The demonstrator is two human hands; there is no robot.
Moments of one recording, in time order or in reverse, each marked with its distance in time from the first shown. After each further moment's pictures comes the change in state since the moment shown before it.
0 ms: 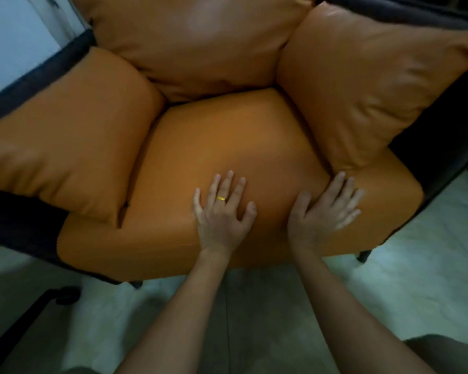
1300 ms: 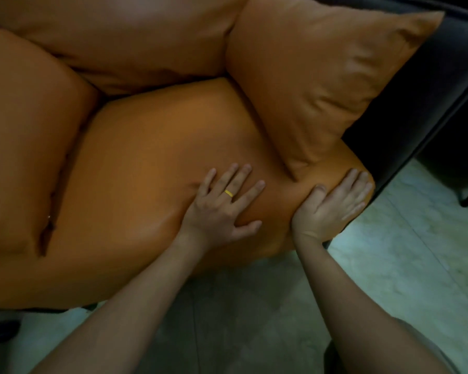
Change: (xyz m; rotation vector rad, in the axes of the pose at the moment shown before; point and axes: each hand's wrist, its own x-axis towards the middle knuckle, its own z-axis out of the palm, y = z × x) left_hand 0.045 0.042 0.029 -0.007 0.028 0.657; right_hand 0.070 0.065 -0.007 0.019 0.206 0.079
